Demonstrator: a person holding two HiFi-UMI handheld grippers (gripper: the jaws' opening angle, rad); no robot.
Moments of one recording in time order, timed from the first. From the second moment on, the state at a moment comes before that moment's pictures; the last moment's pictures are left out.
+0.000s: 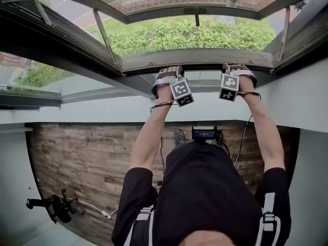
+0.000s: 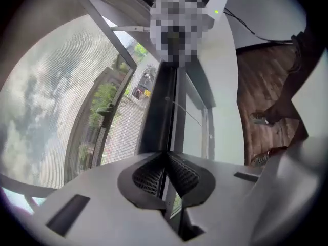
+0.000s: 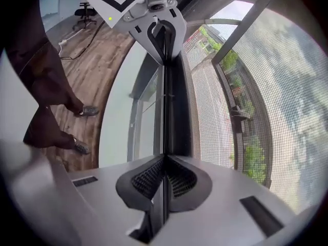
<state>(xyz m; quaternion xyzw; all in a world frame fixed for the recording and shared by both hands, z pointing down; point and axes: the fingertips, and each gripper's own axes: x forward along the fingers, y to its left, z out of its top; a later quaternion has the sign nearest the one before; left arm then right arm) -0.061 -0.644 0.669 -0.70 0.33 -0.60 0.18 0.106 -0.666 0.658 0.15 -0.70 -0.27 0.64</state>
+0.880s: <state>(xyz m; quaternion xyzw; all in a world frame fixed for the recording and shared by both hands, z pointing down) -0.072 -0.643 0.664 -0.70 0.35 -0.60 0.19 0.095 -0.672 0.659 0.17 -0.69 -0.31 0.63</state>
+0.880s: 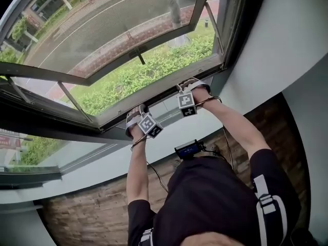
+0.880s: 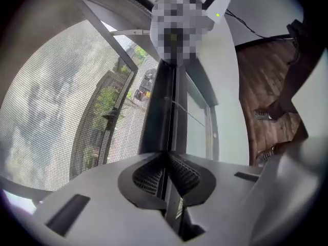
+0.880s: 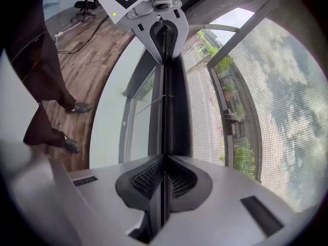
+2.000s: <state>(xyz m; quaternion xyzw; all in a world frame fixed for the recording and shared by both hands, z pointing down) -0.123 -0.421 0.727 -0.81 0.48 -0.13 -0.31 0.270 -0.304 0.823 0.52 -0.65 0.29 0.46</state>
